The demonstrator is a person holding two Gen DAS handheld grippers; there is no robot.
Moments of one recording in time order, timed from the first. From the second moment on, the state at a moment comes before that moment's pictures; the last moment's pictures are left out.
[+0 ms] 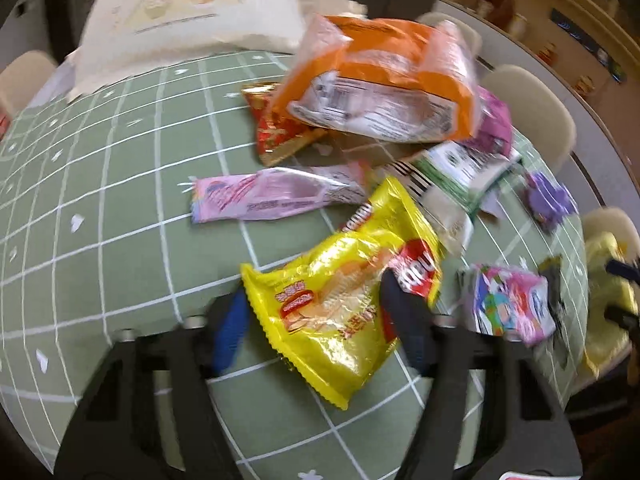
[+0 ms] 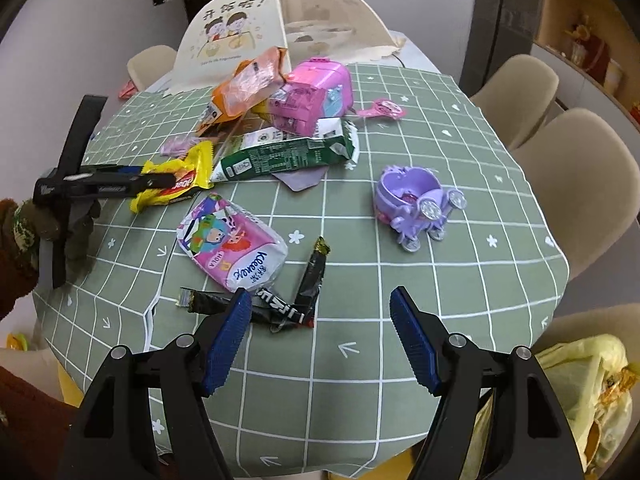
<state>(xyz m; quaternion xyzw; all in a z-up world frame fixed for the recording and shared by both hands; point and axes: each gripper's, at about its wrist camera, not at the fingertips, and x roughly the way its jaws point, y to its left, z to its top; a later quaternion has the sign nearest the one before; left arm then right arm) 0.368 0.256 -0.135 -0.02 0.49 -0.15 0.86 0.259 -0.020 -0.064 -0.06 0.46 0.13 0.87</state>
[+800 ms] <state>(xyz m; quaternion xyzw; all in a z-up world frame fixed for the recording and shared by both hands) 0.262 0.269 -0.072 -0.18 0.47 -0.06 0.86 0.281 -0.008 -0.115 -0.04 0.50 0.20 0.84</state>
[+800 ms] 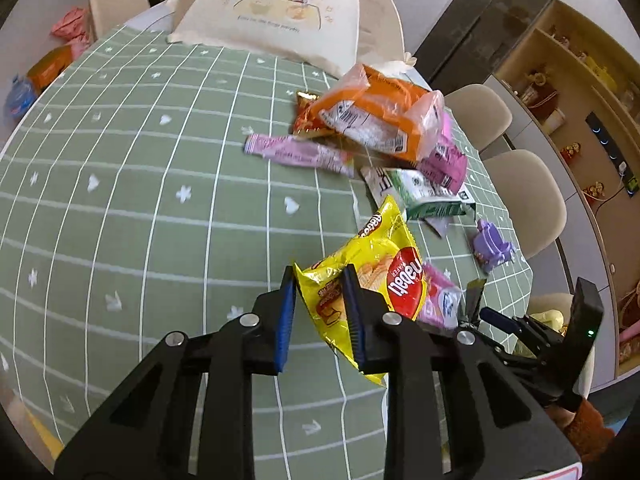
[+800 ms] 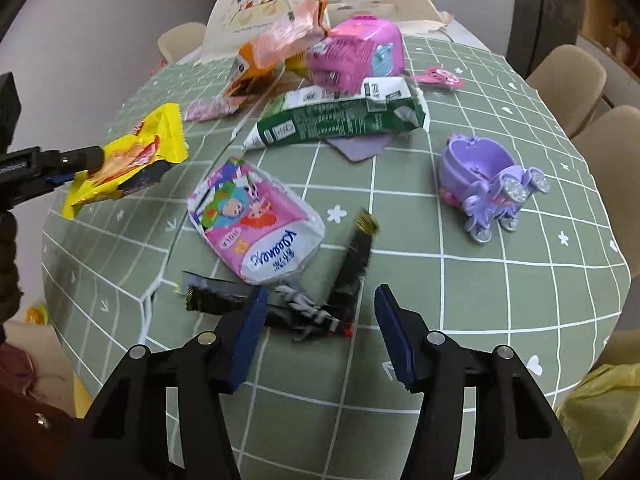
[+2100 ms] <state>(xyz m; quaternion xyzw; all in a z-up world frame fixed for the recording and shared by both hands) 0.203 0.040 0.048 -0.10 0.35 -0.21 0.91 0.145 -0.209 0.041 -0.02 0.33 0.08 0.94</state>
